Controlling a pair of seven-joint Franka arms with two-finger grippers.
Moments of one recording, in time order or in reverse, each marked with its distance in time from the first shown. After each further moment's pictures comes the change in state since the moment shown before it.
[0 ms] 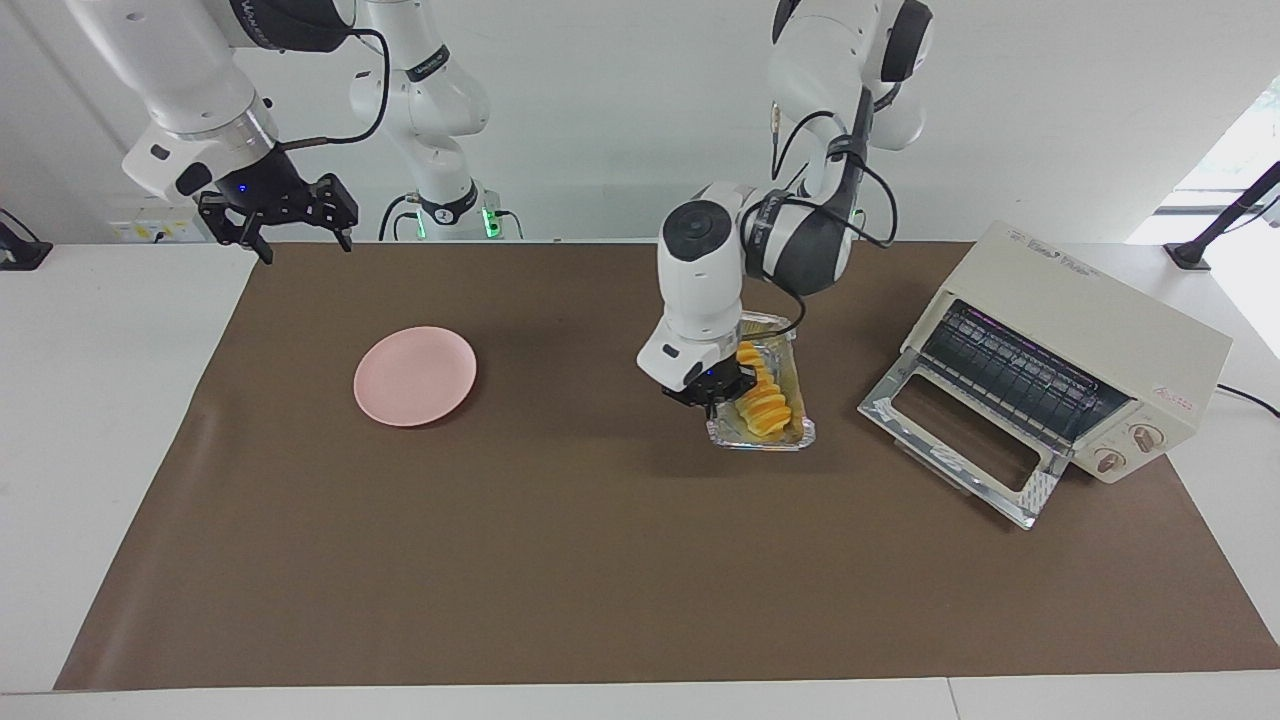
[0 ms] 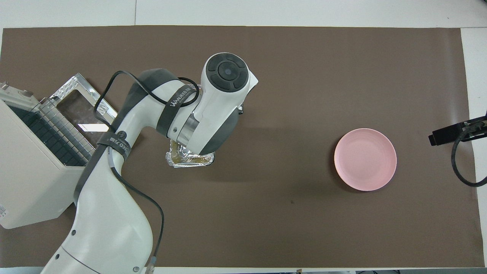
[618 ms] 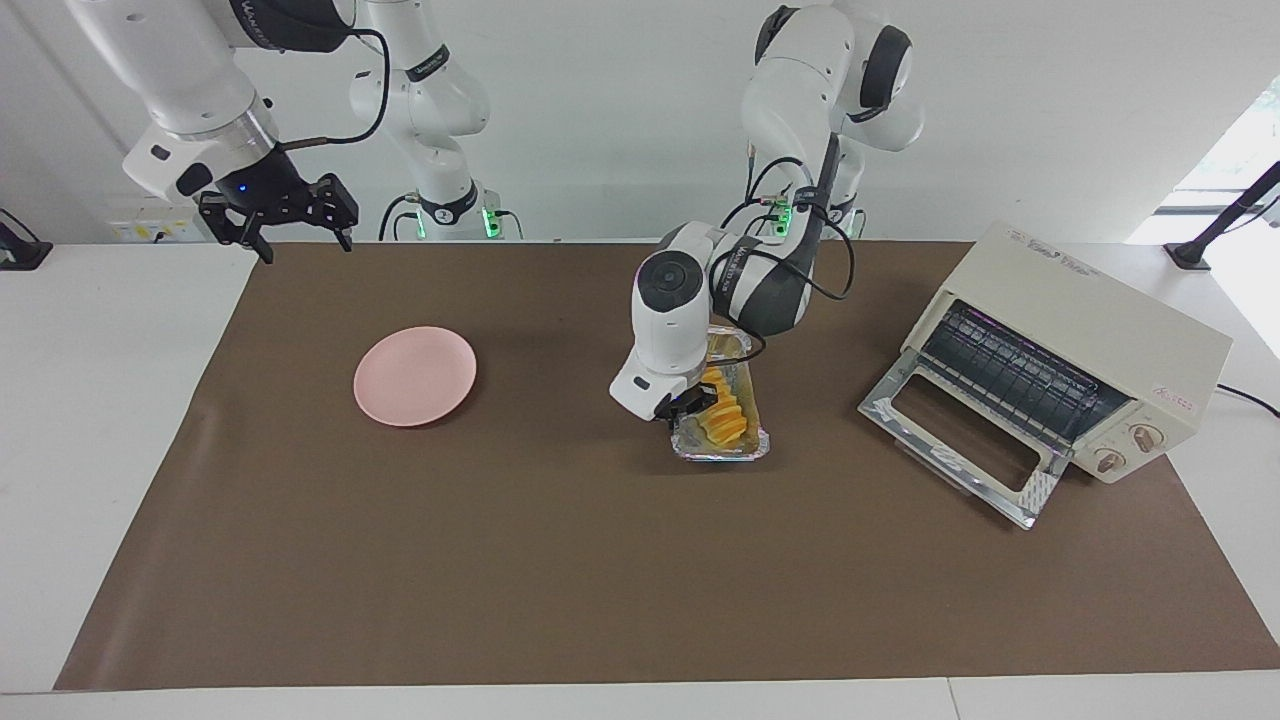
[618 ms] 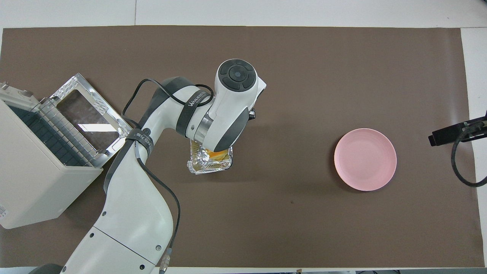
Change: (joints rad) left arm -0.017 0.093 0.010 0.026 -0.122 0.041 -0.067; right arm 0.000 0.000 0.000 0.000 0.000 -0.003 0.000
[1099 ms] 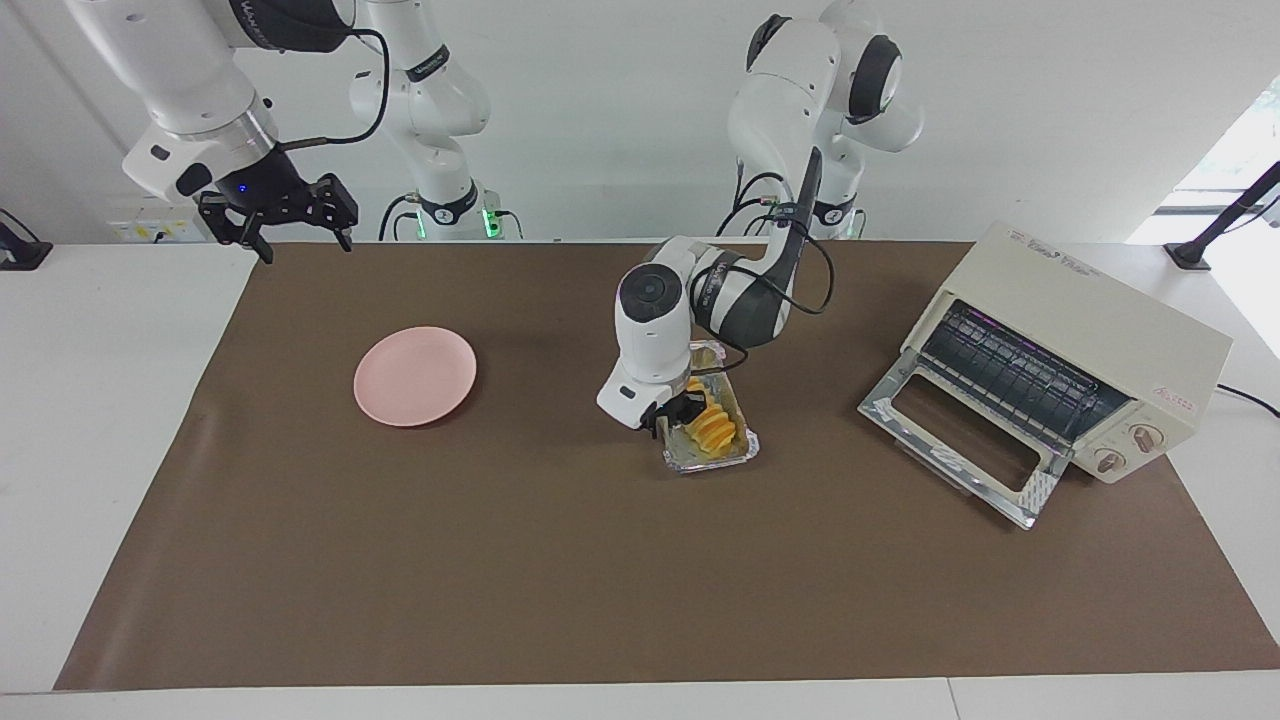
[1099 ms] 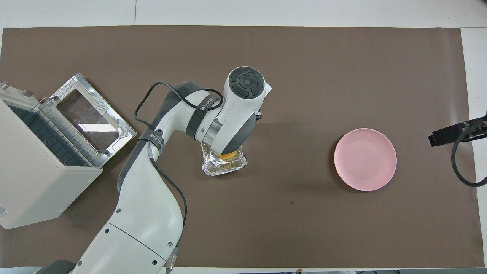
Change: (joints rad) left arm -0.021 0.030 0.015 0.013 0.011 0.038 -0.028; right arm 0.000 0.000 0.000 0.000 0.000 0.000 0.000
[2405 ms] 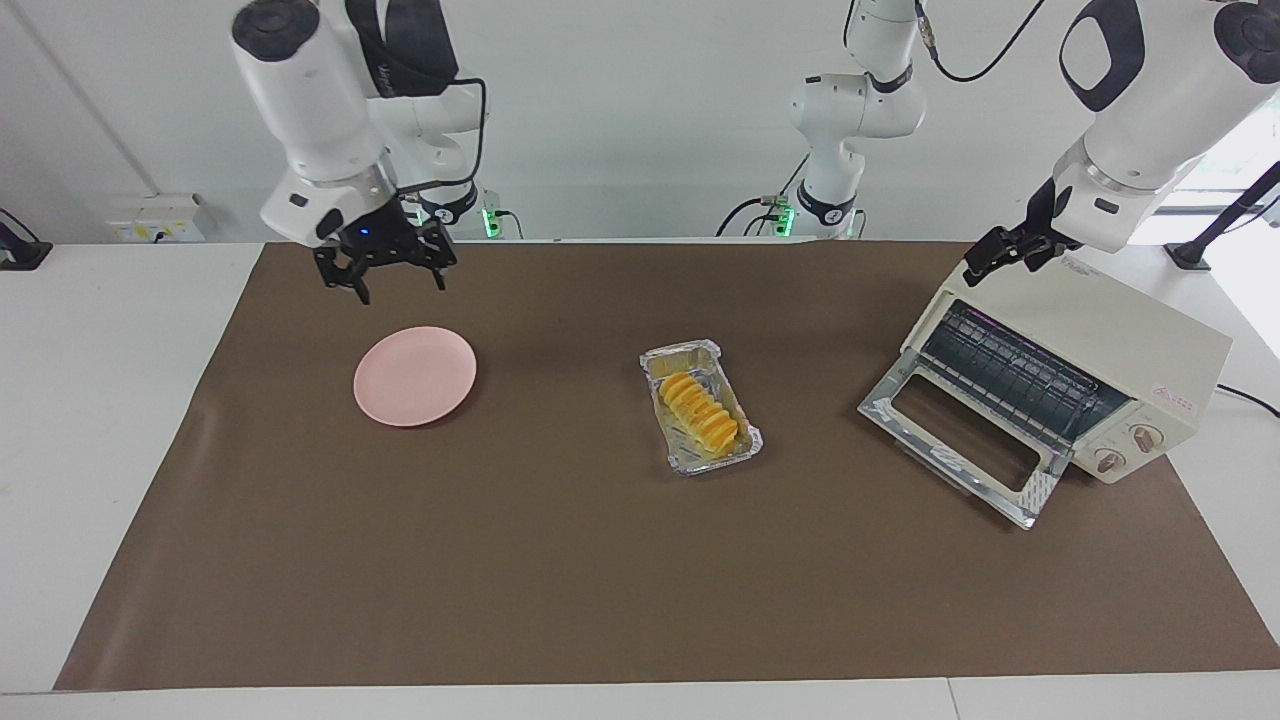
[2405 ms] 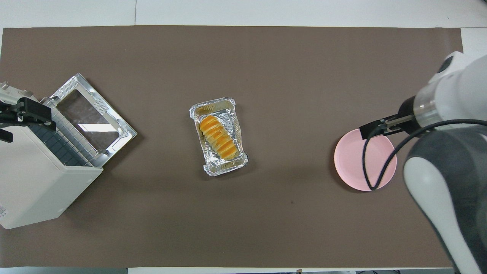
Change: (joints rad) left arm 0.618 -0.632 0.021 -0.227 0.005 -0.523 0.490; right arm 0.225 0.060 0.034 -0.118 0.008 0.240 0.218
